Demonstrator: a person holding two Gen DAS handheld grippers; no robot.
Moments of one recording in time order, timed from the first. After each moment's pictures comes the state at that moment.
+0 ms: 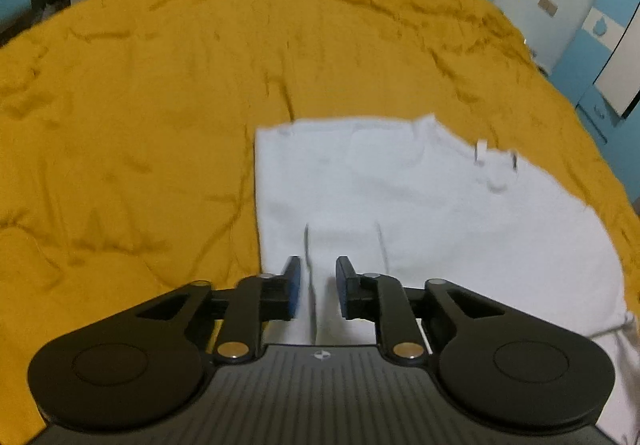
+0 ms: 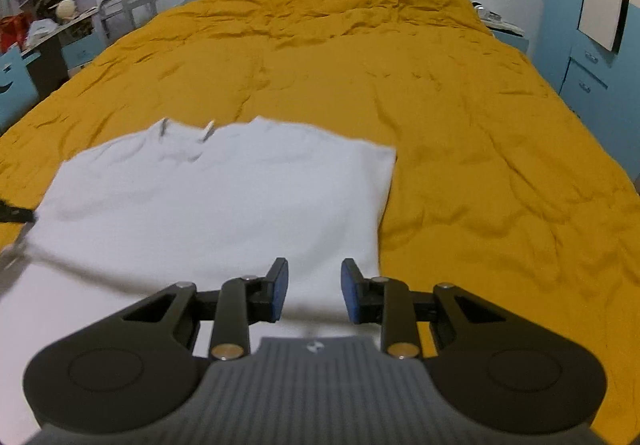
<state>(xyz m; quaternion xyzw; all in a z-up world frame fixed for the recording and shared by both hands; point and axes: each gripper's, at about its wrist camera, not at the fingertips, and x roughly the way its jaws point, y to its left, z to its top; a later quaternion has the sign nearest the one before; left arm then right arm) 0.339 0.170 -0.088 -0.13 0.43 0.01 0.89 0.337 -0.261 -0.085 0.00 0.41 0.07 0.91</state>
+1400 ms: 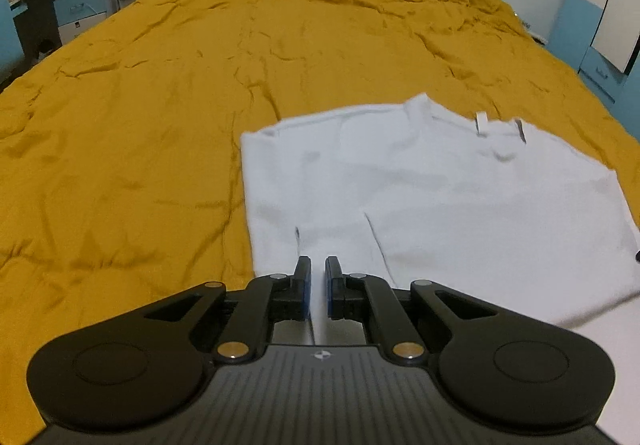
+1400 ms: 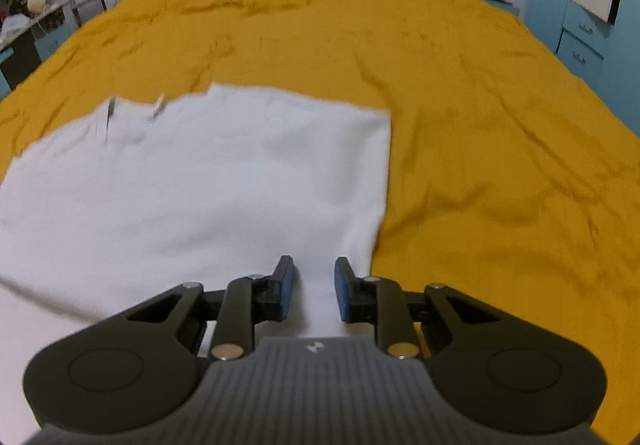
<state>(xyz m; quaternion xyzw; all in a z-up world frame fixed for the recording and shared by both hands) 0.333 0.140 -0.105 -0.05 0.43 0.01 0.90 0.370 -0.269 -0.140 0.01 0.44 0.05 0.90</state>
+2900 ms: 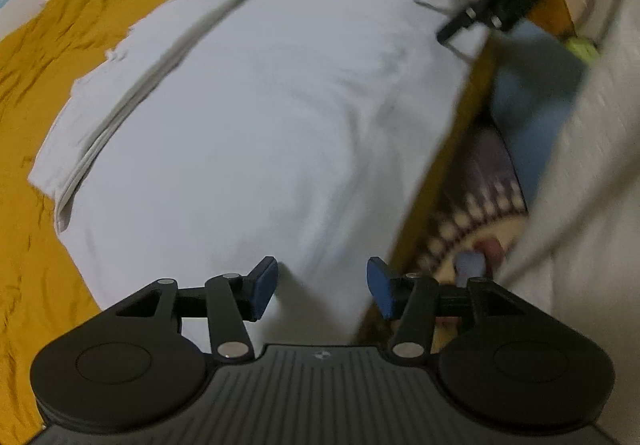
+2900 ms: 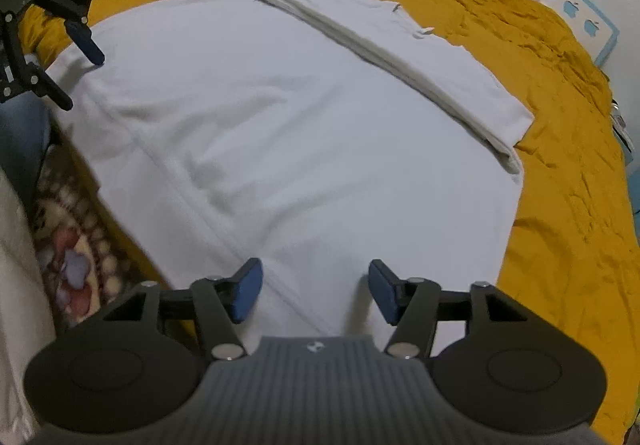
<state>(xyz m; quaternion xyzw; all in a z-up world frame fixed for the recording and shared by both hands) 0.036 0.026 -0.090 0.32 0.45 -0.35 0.76 0.041 -0.215 -0.082 -0.26 0.43 0.27 0.82</state>
